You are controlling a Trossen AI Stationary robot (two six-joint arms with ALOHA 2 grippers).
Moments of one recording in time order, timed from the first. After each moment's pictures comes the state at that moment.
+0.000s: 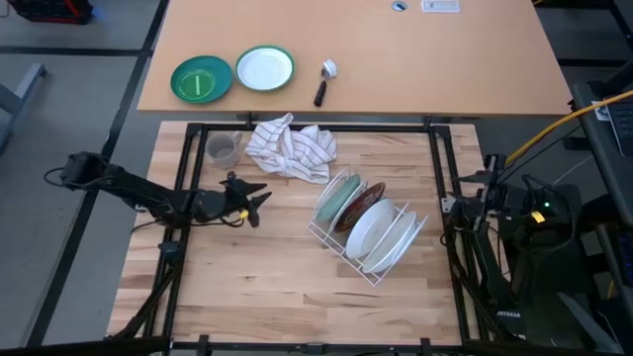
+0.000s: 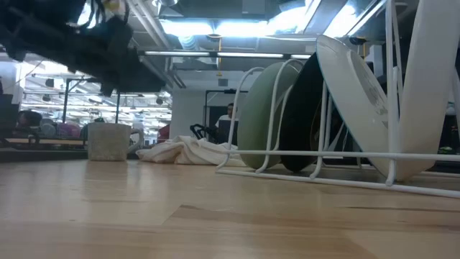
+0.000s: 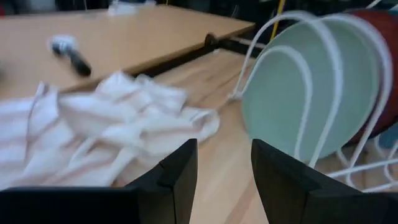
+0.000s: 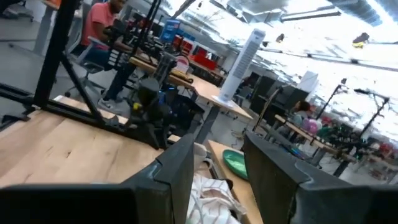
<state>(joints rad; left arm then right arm) -0.16 1.03 0.23 0.51 -0.69 -0.30 -1.44 0.01 0.85 -0.49 -1.27 -0.15</state>
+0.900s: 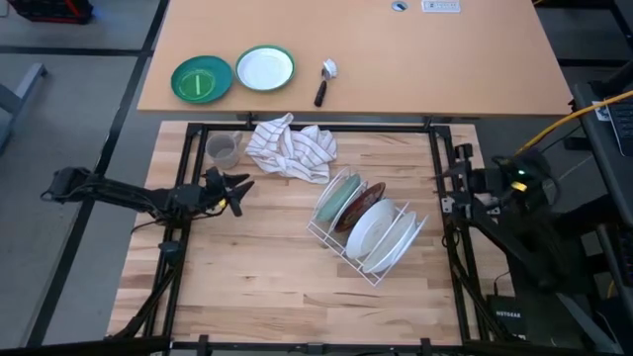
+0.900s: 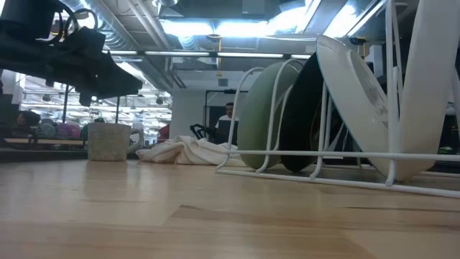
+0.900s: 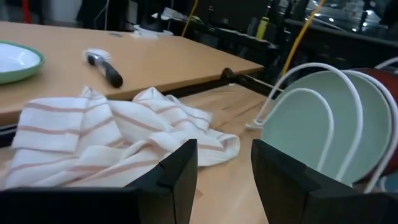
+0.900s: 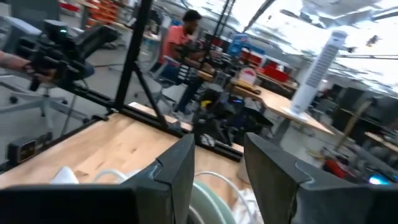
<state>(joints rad) -0.05 0.61 0.01 0.49 -0.66 -0.32 -0.93 0.17 0.66 -0.35 -1.09 -0.29</state>
